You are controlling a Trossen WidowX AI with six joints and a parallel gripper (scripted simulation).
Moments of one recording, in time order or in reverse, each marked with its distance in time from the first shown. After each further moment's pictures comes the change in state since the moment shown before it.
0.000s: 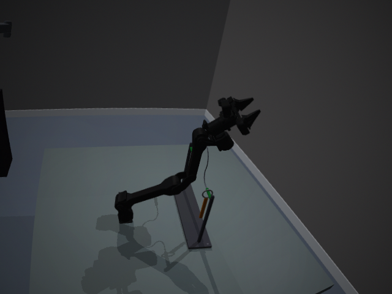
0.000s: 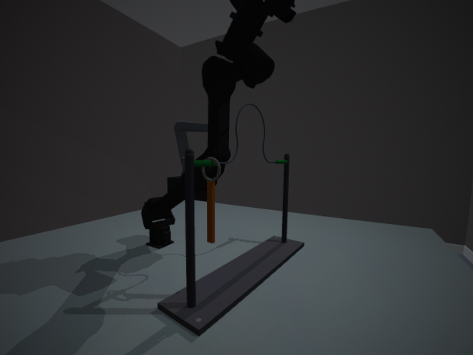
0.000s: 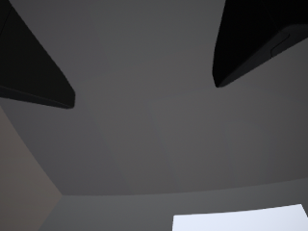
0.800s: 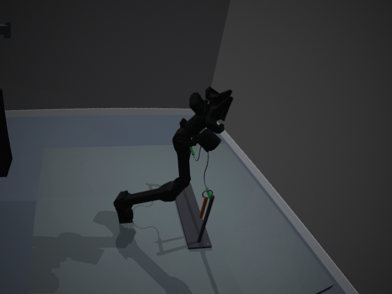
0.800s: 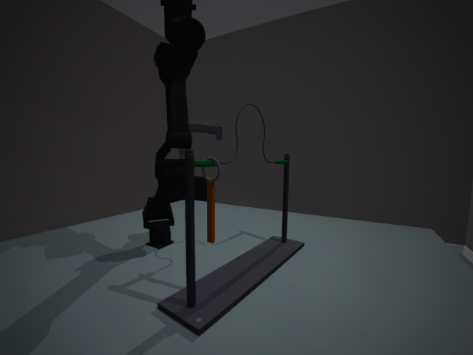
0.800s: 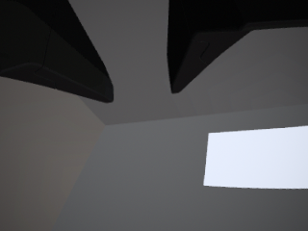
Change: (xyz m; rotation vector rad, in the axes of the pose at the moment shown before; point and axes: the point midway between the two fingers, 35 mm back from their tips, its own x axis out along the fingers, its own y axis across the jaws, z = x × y) arm -0.049 -0.093 0.152 -0.034 -0.333 -0.199
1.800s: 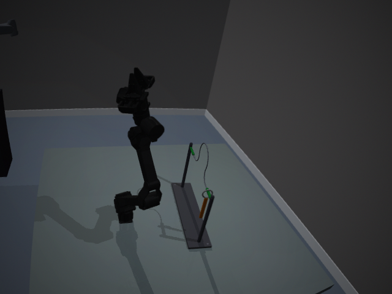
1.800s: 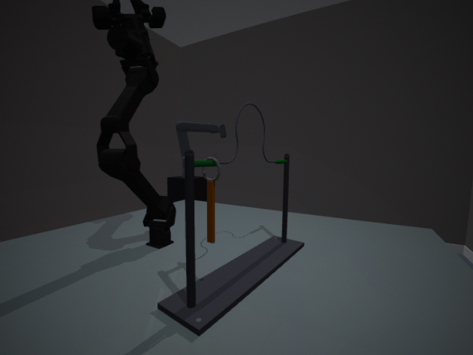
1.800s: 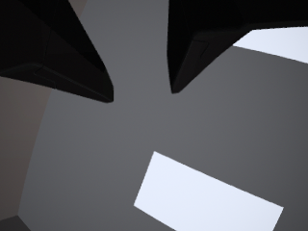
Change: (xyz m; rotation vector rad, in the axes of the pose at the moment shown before) arm -0.110 0.001 0.258 -0.176 -0.696 -0.009
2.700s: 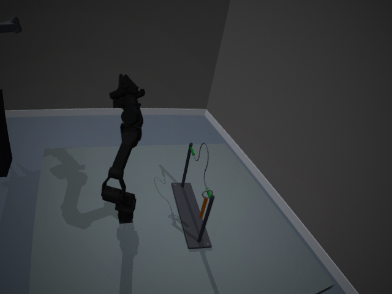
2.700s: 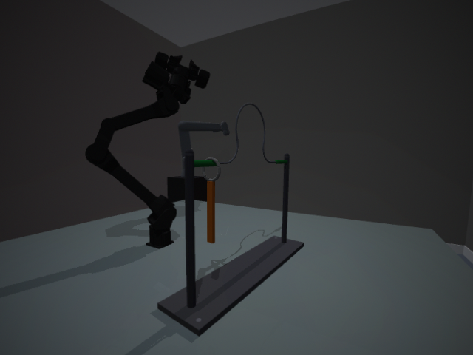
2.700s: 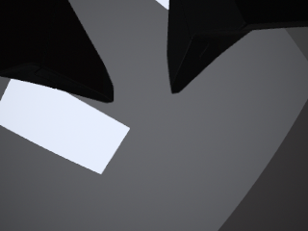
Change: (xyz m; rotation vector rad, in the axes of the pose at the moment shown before) arm -0.123 0.174 0.131 -0.007 -0.434 0.613
